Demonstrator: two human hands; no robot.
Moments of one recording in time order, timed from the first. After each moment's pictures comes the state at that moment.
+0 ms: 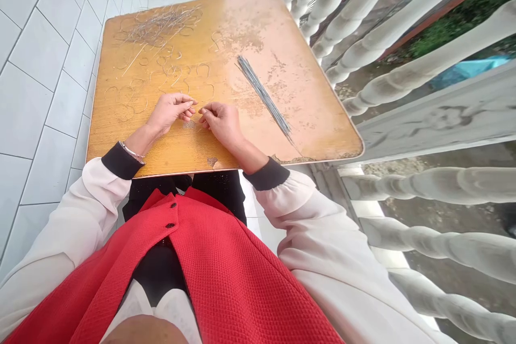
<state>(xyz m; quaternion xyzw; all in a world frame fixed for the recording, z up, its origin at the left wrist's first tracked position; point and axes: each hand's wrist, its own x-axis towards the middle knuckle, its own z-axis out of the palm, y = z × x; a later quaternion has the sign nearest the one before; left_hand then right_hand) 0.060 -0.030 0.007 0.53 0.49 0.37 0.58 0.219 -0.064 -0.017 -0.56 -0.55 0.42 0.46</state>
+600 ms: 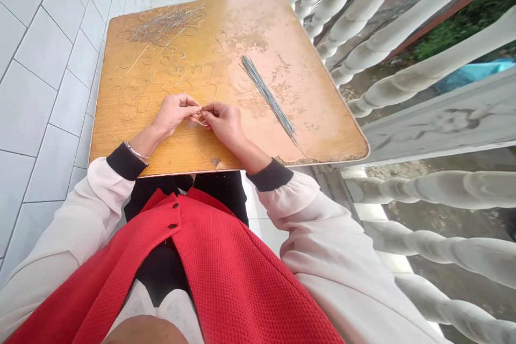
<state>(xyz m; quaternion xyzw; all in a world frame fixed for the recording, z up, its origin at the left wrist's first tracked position) 0.060 -0.034 0.002 0.53 0.46 0.39 0.60 0.216 -0.064 -0.021 -0.53 -0.53 0.45 0.49</state>
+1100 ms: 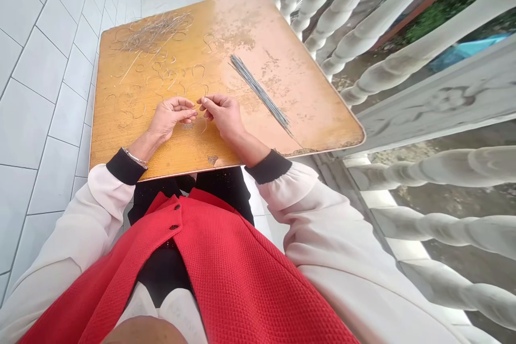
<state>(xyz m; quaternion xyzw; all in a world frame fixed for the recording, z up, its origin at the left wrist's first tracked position) 0.059 -0.036 -0.005 0.52 0.43 0.41 0.62 0.222 -0.056 -0.015 -0.50 -0.49 0.44 0.56</state>
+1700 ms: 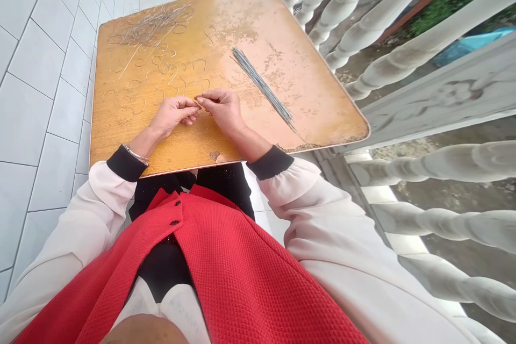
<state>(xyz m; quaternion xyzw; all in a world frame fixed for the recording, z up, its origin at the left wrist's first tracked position) 0.060 -0.034 -0.004 0.58 0.44 0.34 0.60 0.221 -0.053 -0.019 -0.52 -0.52 0.41 0.53</state>
